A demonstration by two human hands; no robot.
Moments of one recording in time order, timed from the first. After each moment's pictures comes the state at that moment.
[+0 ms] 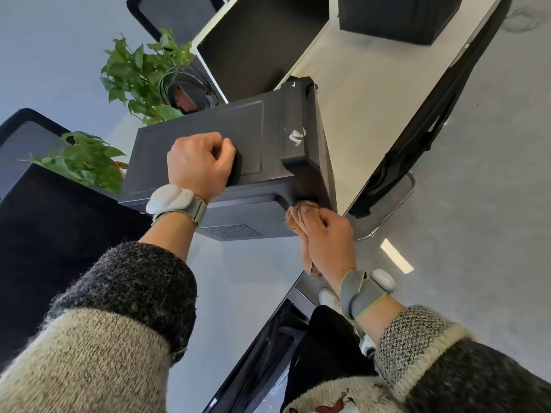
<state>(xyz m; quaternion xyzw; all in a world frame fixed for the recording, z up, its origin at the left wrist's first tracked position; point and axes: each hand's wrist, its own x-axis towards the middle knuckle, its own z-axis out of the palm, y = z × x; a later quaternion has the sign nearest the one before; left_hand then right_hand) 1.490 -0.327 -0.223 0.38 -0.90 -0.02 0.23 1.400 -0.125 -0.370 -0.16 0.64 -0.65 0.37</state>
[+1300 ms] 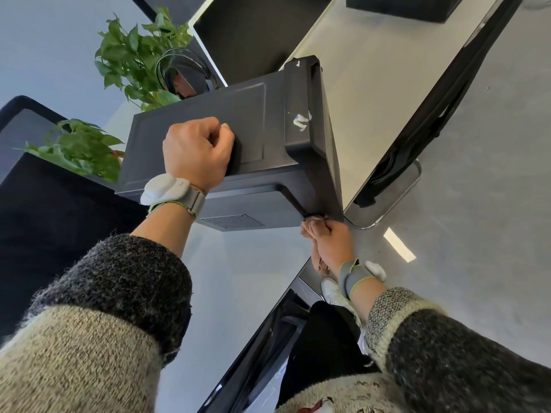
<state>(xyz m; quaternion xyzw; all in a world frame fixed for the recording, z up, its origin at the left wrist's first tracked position) 1.490 -0.328 -0.227 0.38 -0.89 -0.04 0.24 1.412 -0.136 -0.471 -0.05 0.62 -0.63 0.47</state>
